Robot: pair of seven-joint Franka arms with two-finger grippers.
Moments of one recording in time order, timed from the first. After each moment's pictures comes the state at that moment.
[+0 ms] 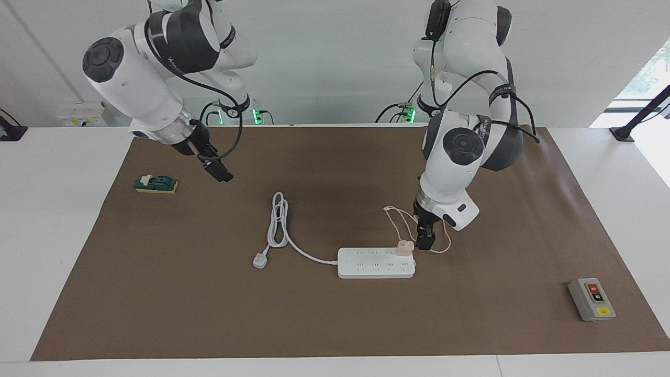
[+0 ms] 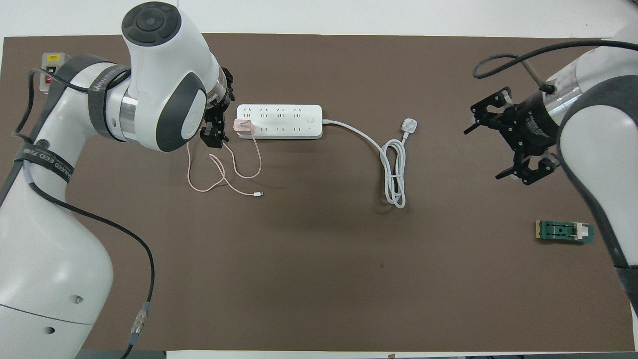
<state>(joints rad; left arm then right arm) -0.41 0.53 0.01 -1.34 -0.02 1.84 -1.76 0.17 0.18 -0.06 -1.53 0.26 1.57 1.21</state>
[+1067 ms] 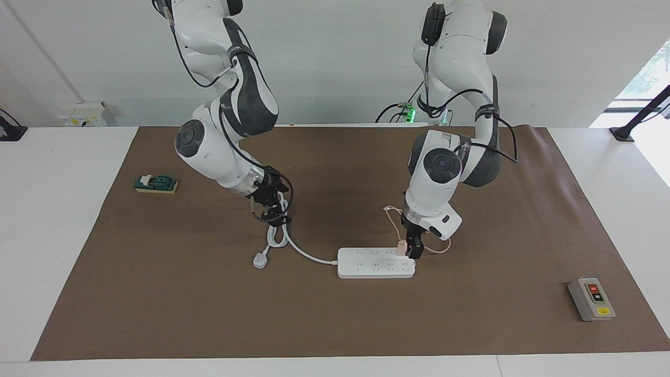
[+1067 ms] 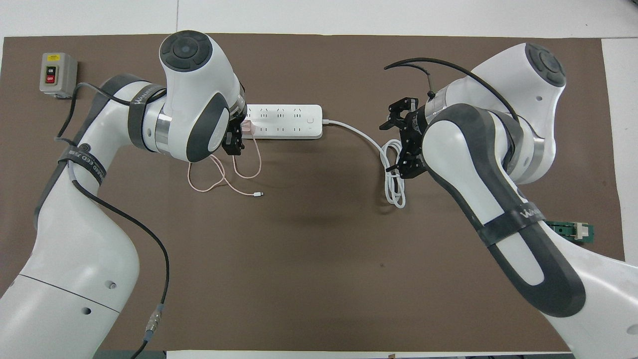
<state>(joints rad) -0.44 0.56 0.02 -1.44 -0.02 1.97 -1.87 0.31 0.36 -0.06 -1.67 0.51 1.98 1.53</state>
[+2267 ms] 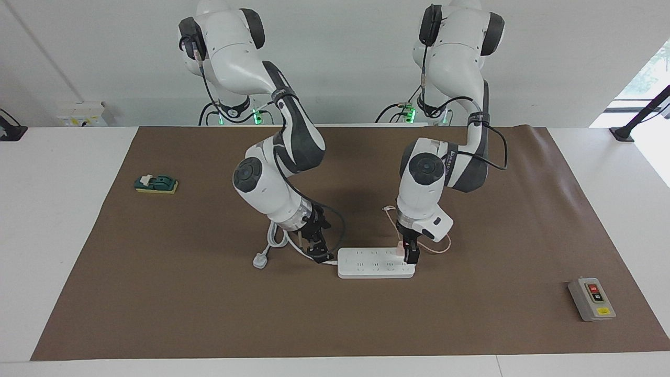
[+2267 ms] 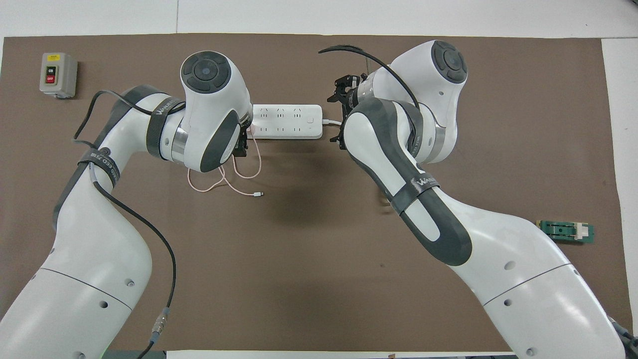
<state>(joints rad) -0.46 0.57 0.02 -1.50 0.06 2.09 -1.96 0.43 0.64 -0.06 -1.40 0.57 2.19 1.61</state>
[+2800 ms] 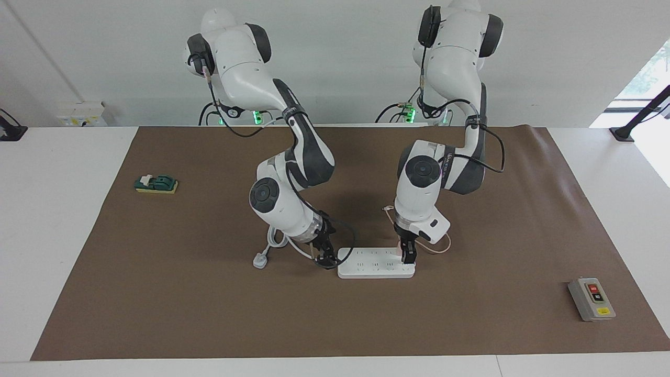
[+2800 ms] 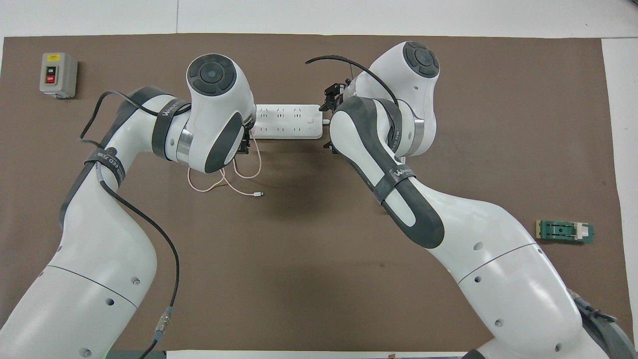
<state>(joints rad) -0.46 0.58 0.02 -1.50 0.06 2.10 -1.92 0.44 0.77 -0.06 -1.26 0.54 2.07 1.61</state>
